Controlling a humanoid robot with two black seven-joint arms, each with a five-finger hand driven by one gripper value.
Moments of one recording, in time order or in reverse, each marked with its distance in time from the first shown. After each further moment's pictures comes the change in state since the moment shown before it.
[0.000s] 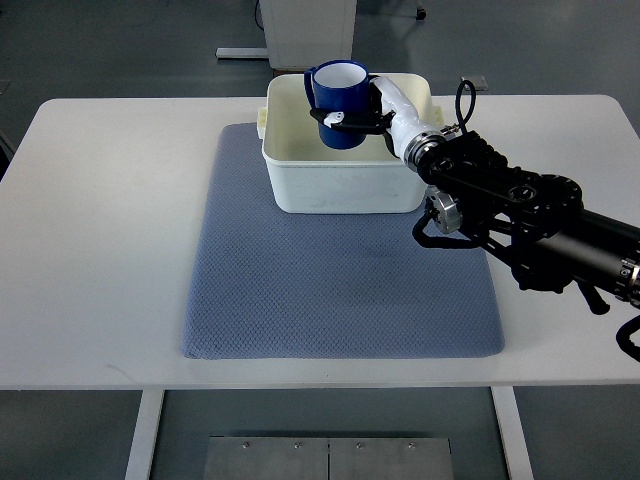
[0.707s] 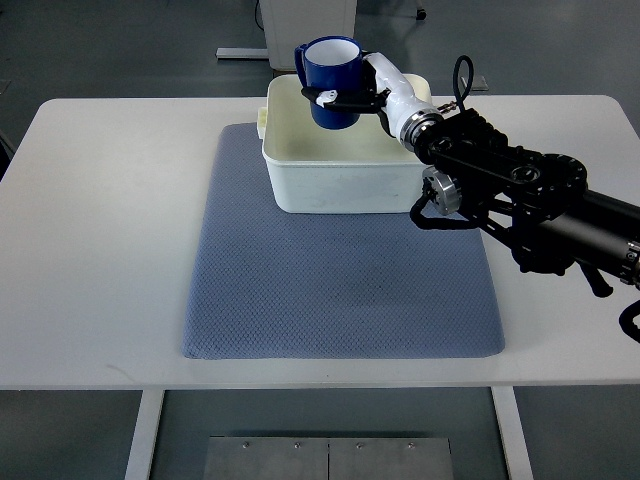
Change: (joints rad) left arm 0.000 0.000 0.000 0.000 0.000 0.000 0.000; right arm 0.057 -0.004 0.000 0.004 0.002 0.000 -0.011
